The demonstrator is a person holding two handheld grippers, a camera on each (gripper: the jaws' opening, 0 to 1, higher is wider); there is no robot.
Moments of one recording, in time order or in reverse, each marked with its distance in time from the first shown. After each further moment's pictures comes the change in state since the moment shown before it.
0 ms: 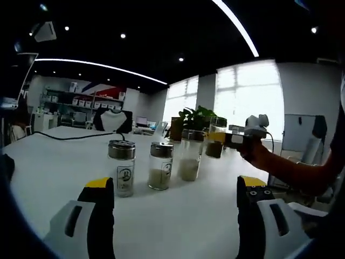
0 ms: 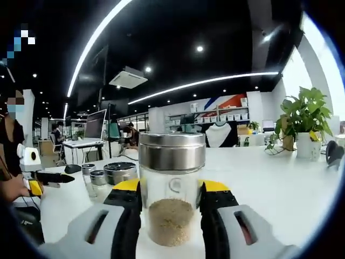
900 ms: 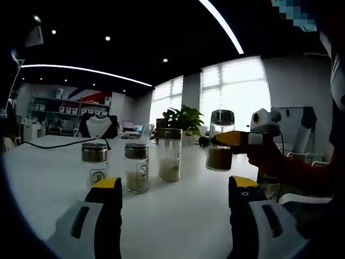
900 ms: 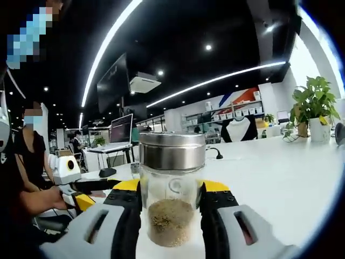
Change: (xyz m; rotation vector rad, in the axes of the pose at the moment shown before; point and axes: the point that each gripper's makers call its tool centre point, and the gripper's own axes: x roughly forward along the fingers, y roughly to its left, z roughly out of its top) left arm 0.013 -0.038 -0.007 0.169 -0.034 -0.125; right arm -0.046 0.112 -0.013 0.068 -0.003 0.157
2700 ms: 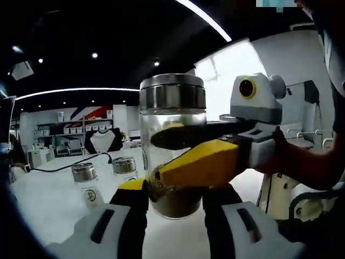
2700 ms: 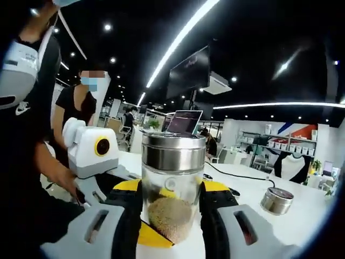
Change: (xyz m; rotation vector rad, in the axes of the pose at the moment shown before) left arm 0.024 -0.018 0.007 0.077 0.019 0.093; right arm 0.058 0.111 -0.005 -0.349 0.021 0.428
